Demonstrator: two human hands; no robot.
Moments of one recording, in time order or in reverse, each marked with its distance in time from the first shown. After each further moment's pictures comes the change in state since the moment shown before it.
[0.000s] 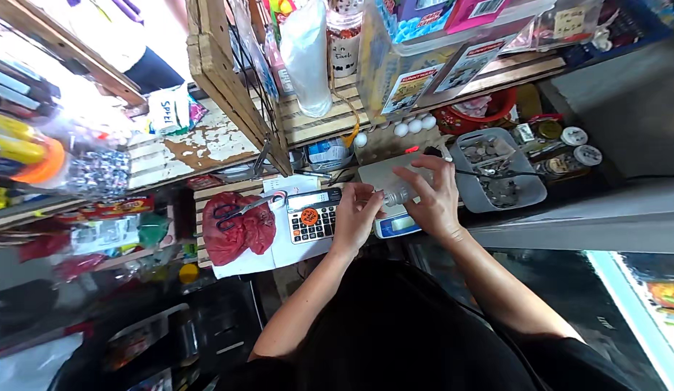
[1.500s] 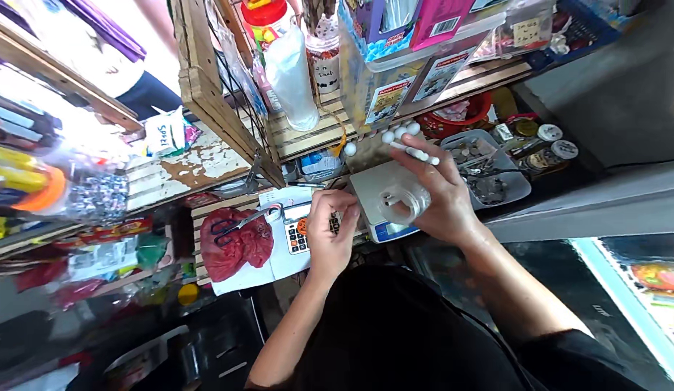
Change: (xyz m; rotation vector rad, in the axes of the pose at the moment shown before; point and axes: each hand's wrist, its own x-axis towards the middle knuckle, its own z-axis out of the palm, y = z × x) left_hand -0.022 0.014 -0.024 0.244 0.053 0.706; right_hand 0.046 -0.029 -0.060 0.319 -0.062 -0.065
